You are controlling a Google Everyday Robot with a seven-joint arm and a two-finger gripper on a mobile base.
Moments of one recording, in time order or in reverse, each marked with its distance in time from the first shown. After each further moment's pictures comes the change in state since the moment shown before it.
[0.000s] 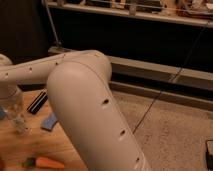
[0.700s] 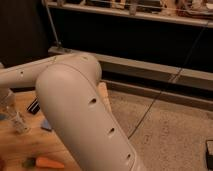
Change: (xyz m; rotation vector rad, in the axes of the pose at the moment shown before) arm -0.024 0.024 0.014 -0.009 -0.048 -0.065
